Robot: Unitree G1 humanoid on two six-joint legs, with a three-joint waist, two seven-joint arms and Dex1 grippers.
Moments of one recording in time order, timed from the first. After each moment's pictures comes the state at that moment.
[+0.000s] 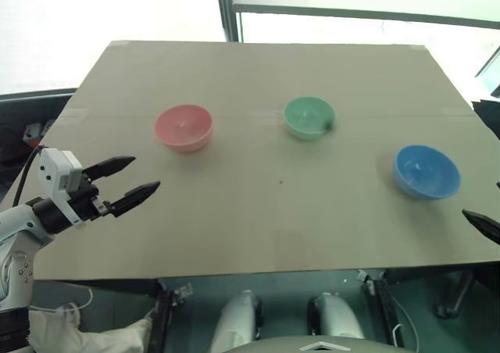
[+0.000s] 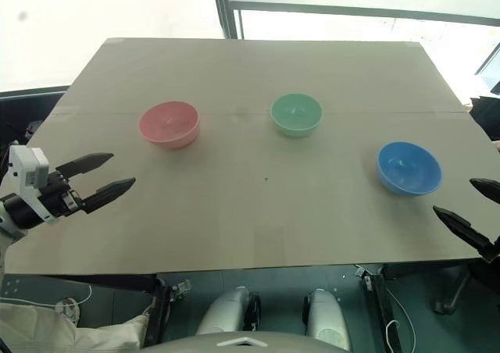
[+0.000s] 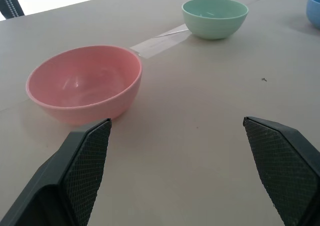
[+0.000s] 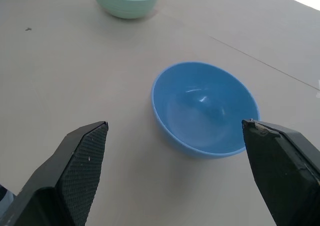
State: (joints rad) left arm 0.06 0.87 0.52 -0.03 -0.62 0.26 -1.10; right arm 0.47 -0.82 -0.88 -0.46 0.62 0.47 0.97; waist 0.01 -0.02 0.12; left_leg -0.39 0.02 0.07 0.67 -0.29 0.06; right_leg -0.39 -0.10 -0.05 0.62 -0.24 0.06
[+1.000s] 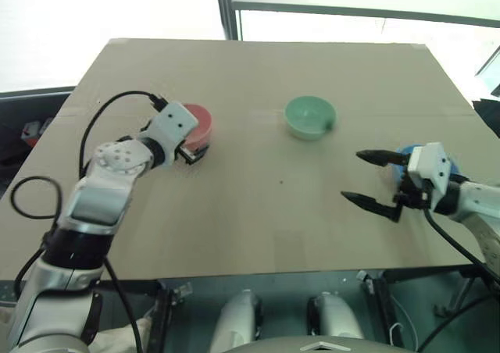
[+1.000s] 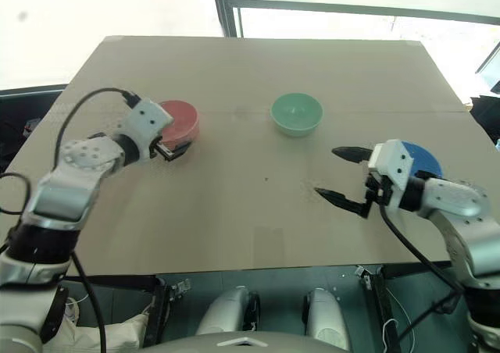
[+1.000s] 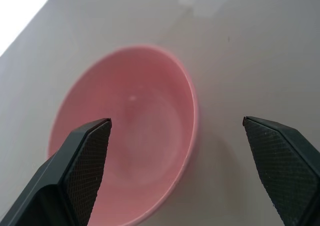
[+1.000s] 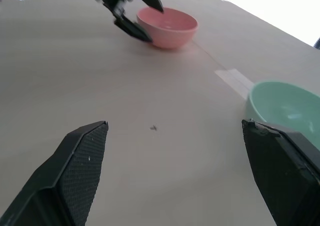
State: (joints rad) left arm -0.59 0.81 -0.26 0.01 0.06 0.69 -0.56; right arm -0.23 -0.70 -0.03 -0.38 0.47 0.32 0.98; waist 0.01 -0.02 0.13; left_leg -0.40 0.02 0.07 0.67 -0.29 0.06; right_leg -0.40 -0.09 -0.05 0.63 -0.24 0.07
